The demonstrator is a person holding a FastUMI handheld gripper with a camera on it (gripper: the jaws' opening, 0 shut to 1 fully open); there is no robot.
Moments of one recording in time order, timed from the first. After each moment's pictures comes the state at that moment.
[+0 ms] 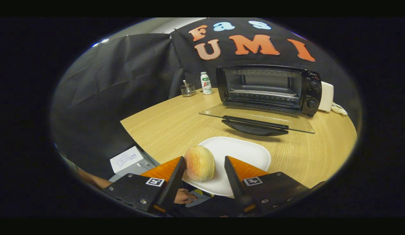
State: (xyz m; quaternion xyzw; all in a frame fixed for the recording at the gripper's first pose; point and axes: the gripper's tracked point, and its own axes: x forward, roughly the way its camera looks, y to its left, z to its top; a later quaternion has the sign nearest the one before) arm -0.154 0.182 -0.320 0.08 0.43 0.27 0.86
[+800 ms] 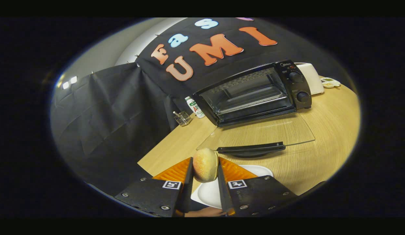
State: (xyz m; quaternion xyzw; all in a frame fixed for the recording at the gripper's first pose) arm -0.064 0.171 -0.281 0.31 0.39 0.19 0.85
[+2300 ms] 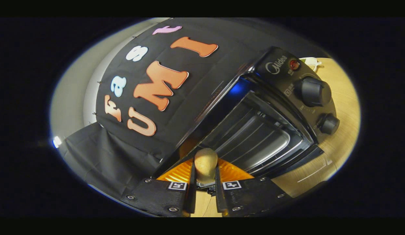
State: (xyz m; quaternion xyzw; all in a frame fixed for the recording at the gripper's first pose) arm 0.173 0.120 -0.333 0.49 0.27 -0.01 0.83
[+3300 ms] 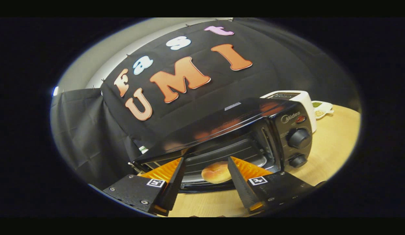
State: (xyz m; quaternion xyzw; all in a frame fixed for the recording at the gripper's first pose) arm 0.136 0.077 -0.310 0.28 0.27 -0.01 0.92
